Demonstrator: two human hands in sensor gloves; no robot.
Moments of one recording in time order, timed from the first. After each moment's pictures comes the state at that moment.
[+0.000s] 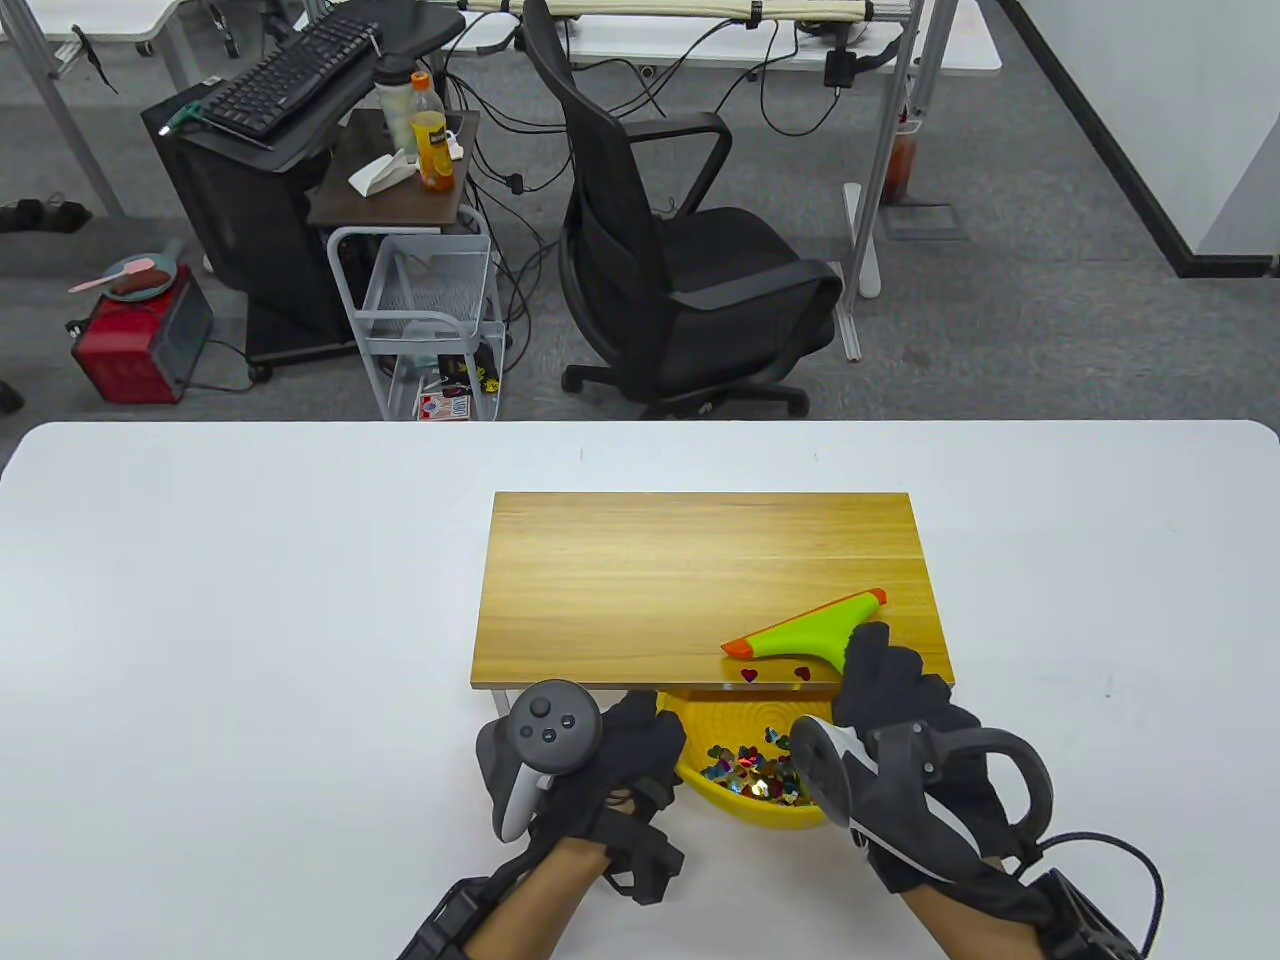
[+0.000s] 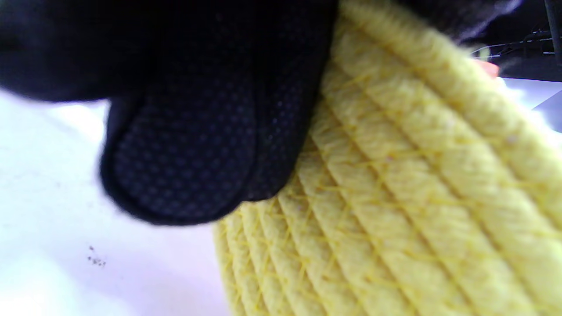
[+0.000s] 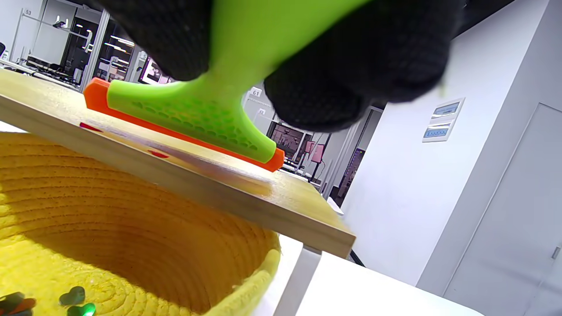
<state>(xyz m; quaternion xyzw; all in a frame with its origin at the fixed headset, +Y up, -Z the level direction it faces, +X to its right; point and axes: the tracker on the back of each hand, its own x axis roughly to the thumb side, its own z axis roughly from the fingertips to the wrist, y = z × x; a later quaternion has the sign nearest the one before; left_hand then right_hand) -0.089 -0.717 -0.295 -0.04 -0.07 0.45 0.89 0.136 -0.587 -0.239 -0.03 0.11 -0.98 0.14</state>
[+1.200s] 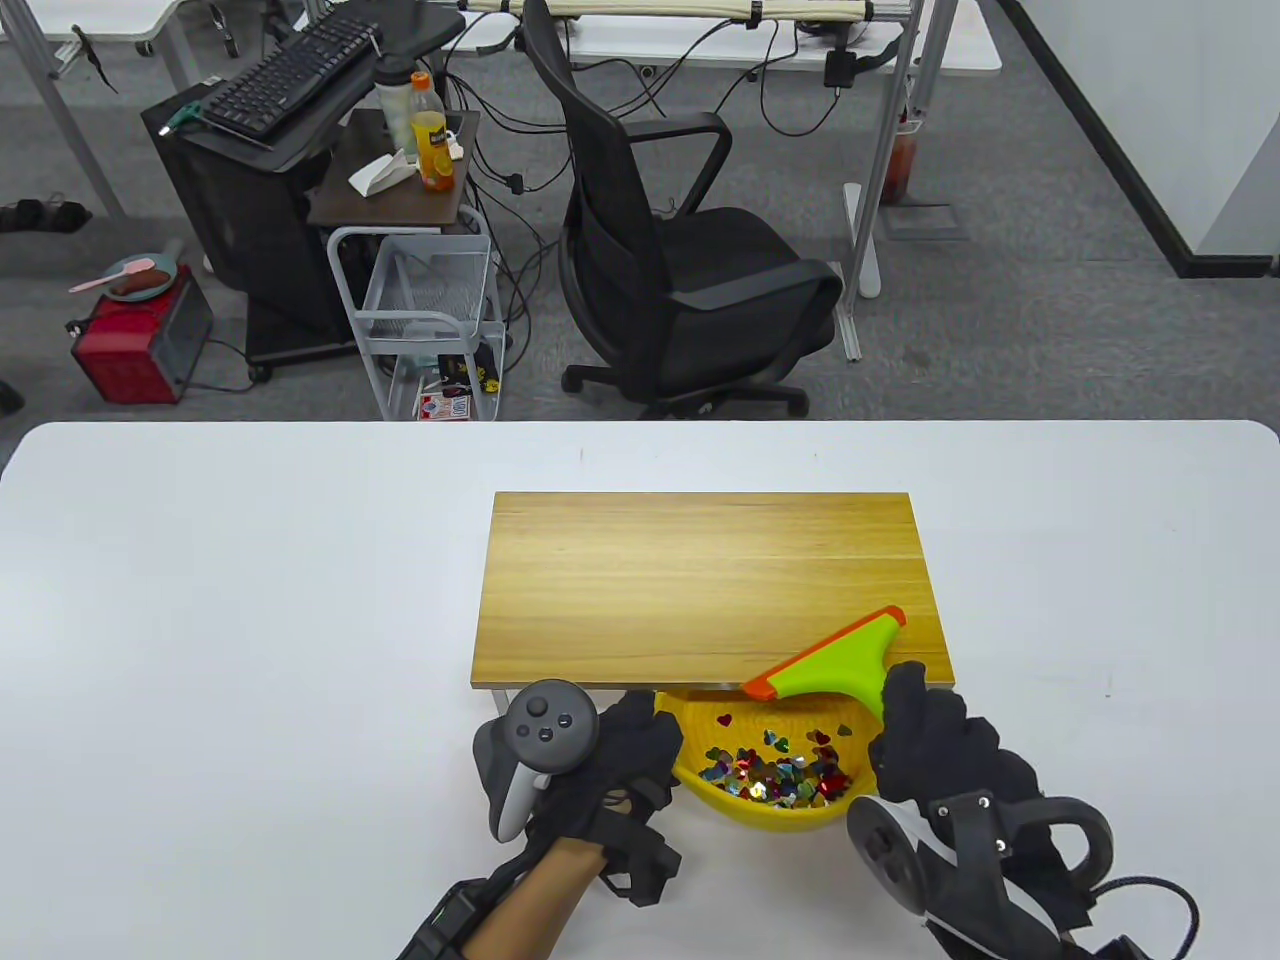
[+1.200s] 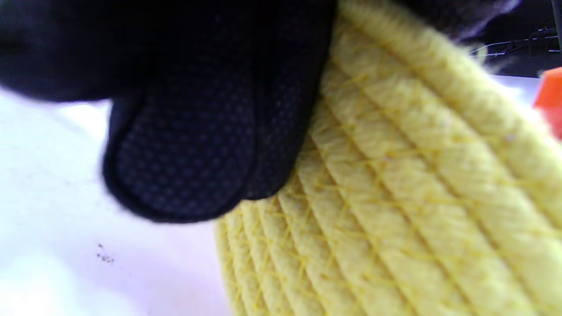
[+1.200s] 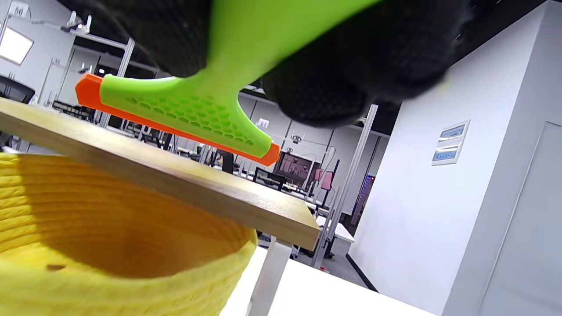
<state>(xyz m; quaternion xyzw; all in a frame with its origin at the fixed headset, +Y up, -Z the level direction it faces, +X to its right) -0.091 -0.717 -0.294 -0.04 -0.07 0.46 0.89 0.171 -0.589 -0.204 -0.07 0.17 -0.98 0.11</state>
